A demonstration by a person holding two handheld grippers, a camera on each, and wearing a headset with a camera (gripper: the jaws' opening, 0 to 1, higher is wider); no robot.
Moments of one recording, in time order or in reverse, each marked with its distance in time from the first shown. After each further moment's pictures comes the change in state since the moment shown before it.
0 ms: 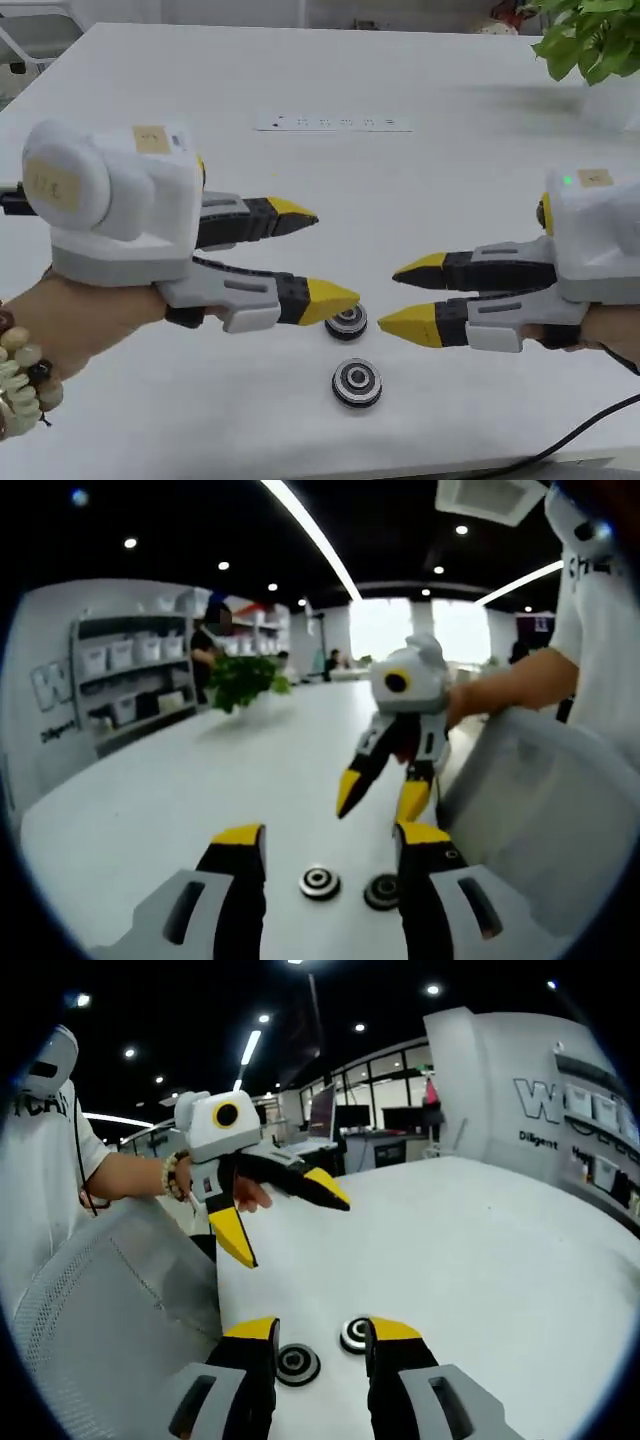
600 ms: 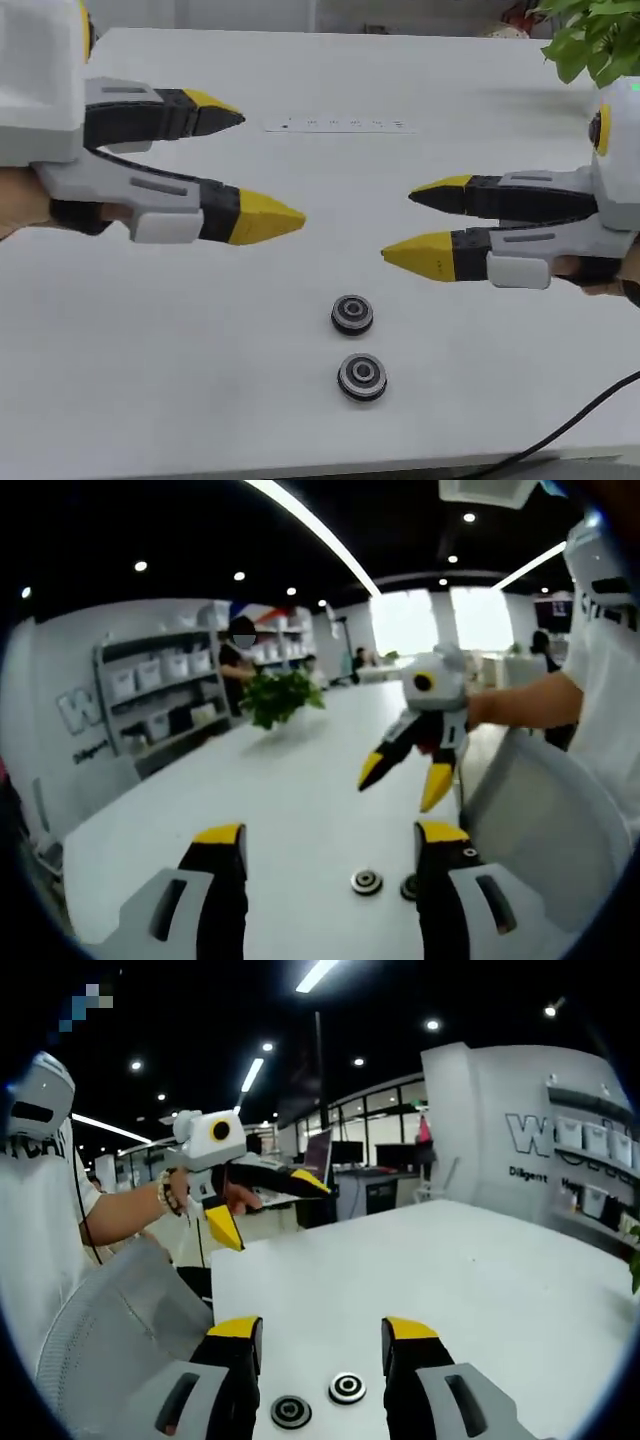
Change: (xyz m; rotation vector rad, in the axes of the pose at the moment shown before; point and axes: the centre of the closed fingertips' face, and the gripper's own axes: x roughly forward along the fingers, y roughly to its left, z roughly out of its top) left arm -0.056 0.037 0.062 0.071 -0.030 0.137; right arm -0.023 0.002 0.073 -0.050 -0.187 -0.057
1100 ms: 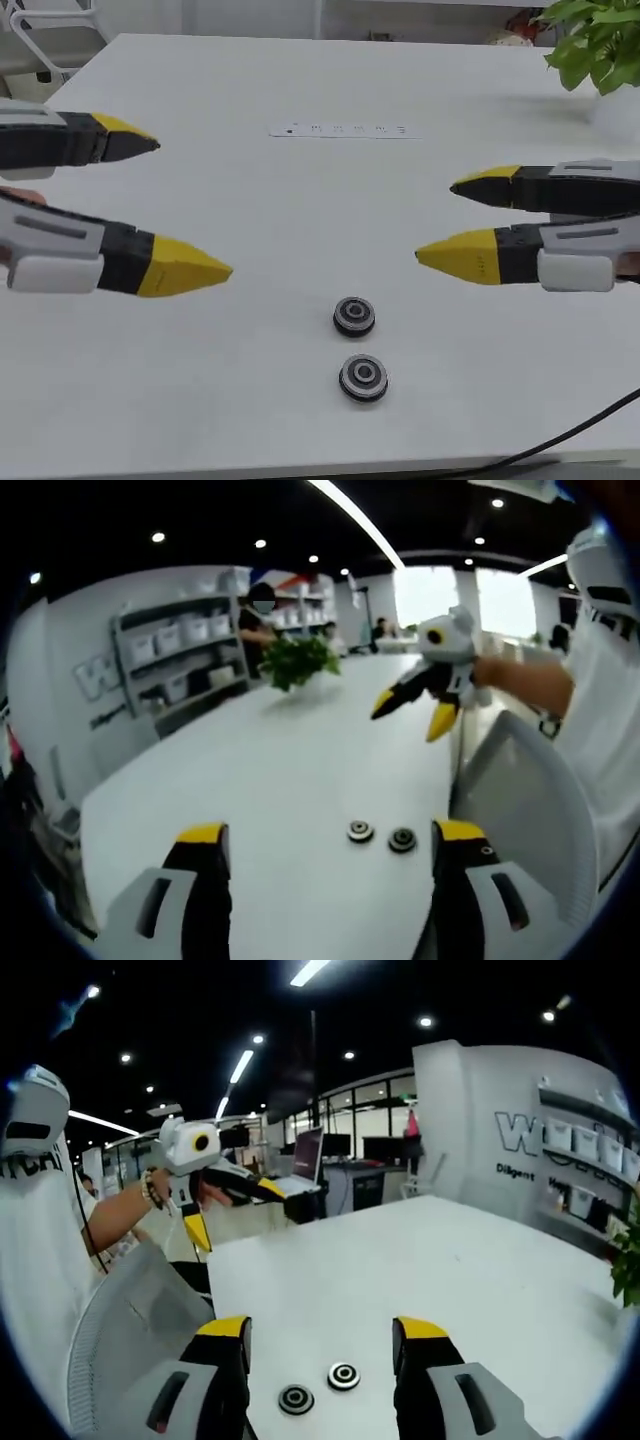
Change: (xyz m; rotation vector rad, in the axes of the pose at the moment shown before) left arm -0.066 -0.005 -0.017 -0.054 0.173 0.078; right arm -0.028 0.005 0.023 -0.014 0.045 -0.065
